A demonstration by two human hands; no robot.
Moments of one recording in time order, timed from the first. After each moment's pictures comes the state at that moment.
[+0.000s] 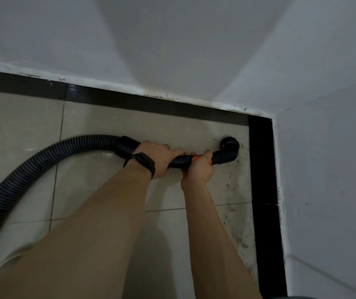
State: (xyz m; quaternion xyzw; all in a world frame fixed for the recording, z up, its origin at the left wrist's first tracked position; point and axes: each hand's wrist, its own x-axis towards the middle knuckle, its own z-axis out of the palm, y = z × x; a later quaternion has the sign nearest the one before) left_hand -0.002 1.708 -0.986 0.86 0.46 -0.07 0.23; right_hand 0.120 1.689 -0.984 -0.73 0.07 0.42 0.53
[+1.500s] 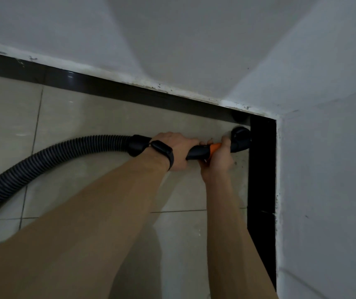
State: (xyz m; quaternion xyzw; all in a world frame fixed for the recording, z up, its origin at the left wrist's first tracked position) left_hand 0.057 1.740 -0.982 0.81 0.47 0.01 0.35; right_hand 0.195 1.725 -0.984 -0.73 -0.01 0.48 0.50
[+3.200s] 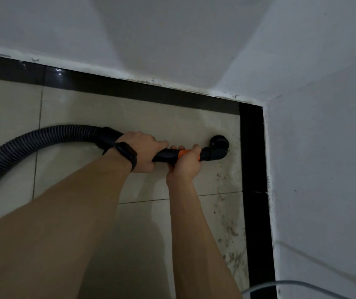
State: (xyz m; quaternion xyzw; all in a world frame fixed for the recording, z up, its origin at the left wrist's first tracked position) left_hand -0.008 1.706 -0.991 0.87 0.42 -0.09 0.25; right_hand 0.114 1.674 -0.982 -0.69 0.11 0.43 0.57
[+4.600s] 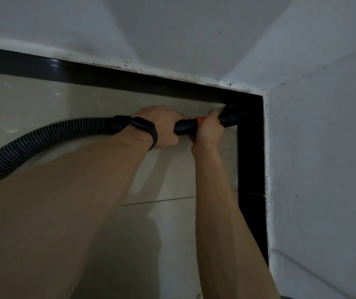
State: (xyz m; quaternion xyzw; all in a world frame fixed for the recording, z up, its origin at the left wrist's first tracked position) left_hand 0.076 1.765 -0.992 0.80 0.49 0.01 0.35; right_hand 0.213 1.756 -0.987 -0.83 -0.08 0.38 0.40
